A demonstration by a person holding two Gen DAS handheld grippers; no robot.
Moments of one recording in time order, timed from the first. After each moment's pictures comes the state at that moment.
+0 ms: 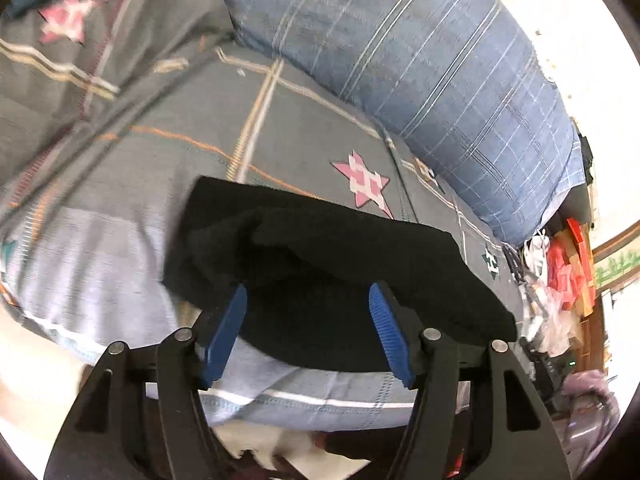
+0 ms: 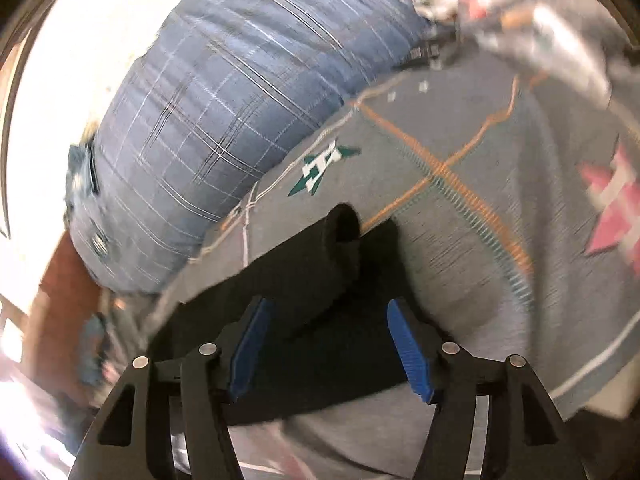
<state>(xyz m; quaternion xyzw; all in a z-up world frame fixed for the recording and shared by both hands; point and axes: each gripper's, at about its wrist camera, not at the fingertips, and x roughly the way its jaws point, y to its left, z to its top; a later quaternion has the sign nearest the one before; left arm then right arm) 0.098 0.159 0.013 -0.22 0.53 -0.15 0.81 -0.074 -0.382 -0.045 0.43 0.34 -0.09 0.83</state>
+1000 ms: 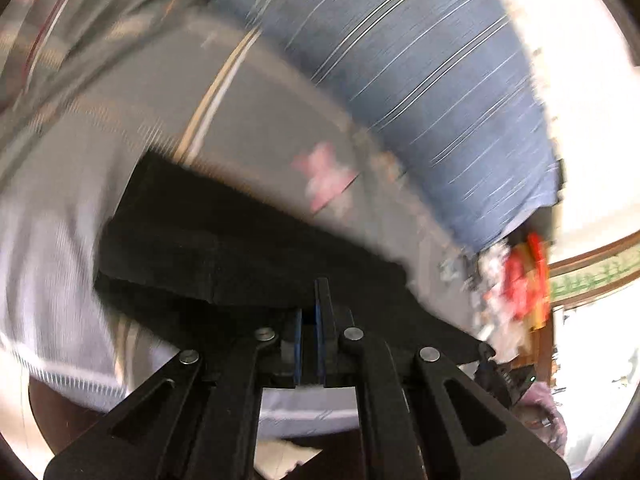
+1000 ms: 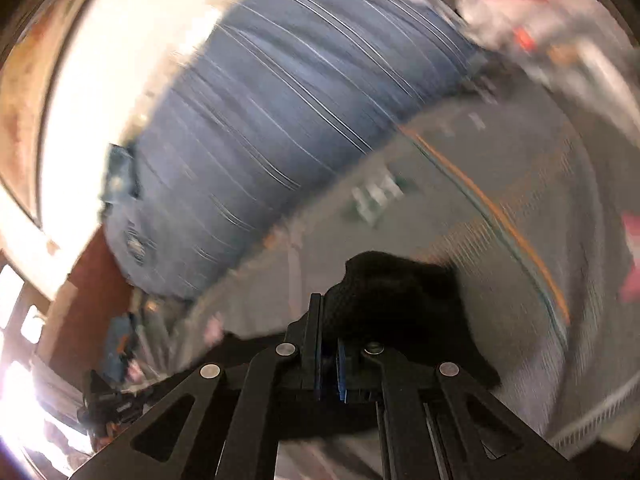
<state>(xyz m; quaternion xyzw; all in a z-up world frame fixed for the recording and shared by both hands) 0.115 0.152 -0.008 -0.28 0.57 -0.19 0.75 -0.071 -0.376 -0.030 0.41 0.30 -0.05 0.86</state>
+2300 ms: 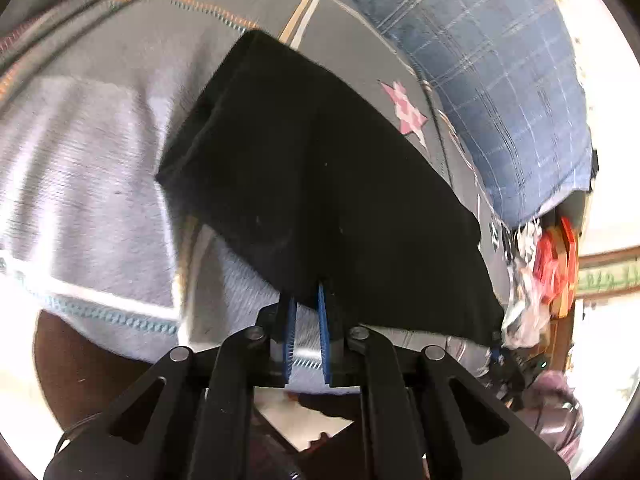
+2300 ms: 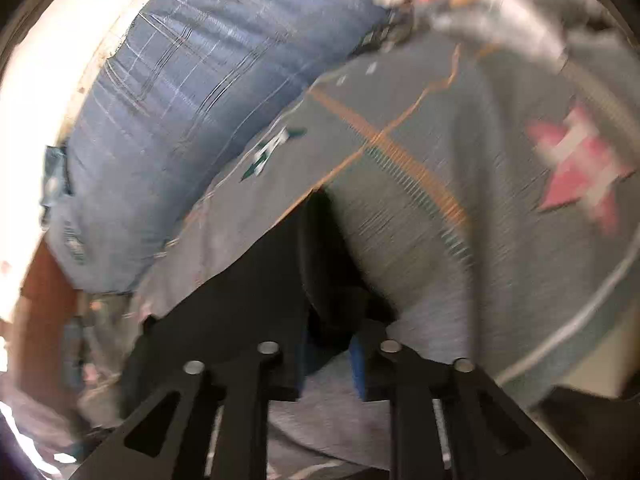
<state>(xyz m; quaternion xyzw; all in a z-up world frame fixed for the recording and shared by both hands) 0.078 0.182 -0.050 -0.26 0.61 -0.17 0.72 -0.107 -0.381 -0.060 0.38 0.36 -0.16 0.84</state>
